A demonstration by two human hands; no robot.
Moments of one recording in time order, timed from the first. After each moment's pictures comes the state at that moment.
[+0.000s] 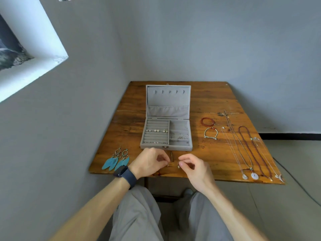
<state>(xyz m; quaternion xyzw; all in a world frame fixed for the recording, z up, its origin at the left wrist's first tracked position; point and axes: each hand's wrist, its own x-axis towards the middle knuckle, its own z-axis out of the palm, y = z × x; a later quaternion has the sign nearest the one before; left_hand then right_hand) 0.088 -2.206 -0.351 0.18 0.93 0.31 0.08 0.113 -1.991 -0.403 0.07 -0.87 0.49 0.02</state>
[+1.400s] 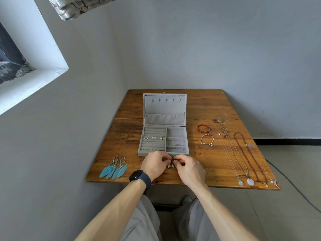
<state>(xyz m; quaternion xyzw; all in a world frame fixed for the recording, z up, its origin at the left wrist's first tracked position) 0.068 -2.170 -0.370 0.06 0.95 0.29 0.01 0.080 -2.012 -0.407 -0.02 -0.94 0.34 0.07</state>
